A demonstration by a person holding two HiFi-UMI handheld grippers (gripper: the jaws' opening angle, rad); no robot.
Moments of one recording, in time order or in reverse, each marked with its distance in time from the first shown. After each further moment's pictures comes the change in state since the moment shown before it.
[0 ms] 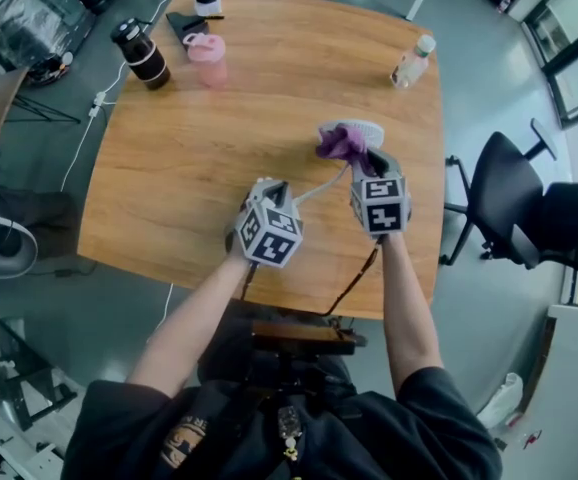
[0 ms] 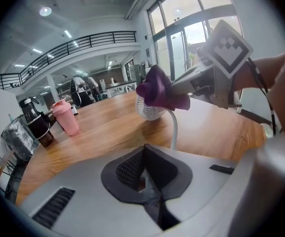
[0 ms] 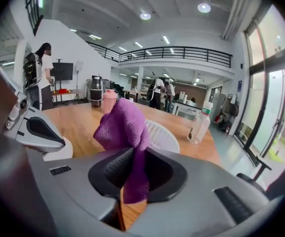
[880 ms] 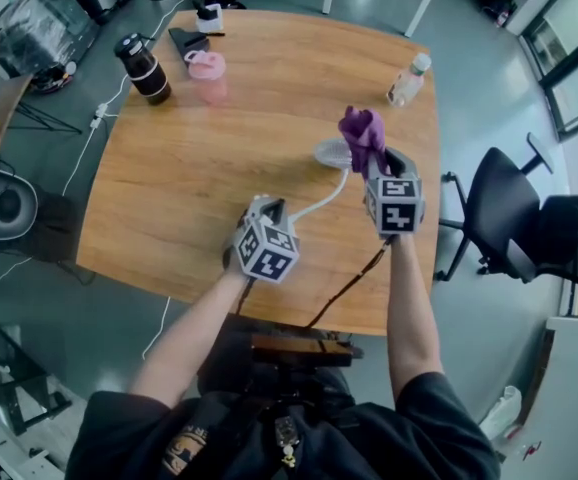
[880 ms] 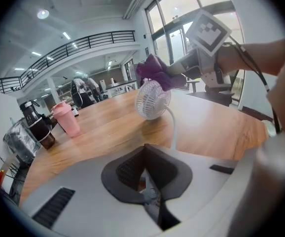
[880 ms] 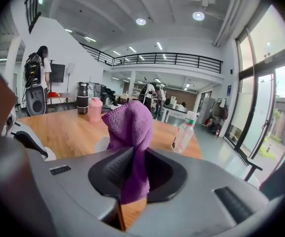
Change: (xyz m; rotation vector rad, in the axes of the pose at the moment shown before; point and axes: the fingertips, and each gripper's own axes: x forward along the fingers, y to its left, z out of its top) left arm 0.001 -0.002 0.001 0.023 0.009 0.015; right arm -0.006 -0.056 0.034 0.030 -0.055 -0.096
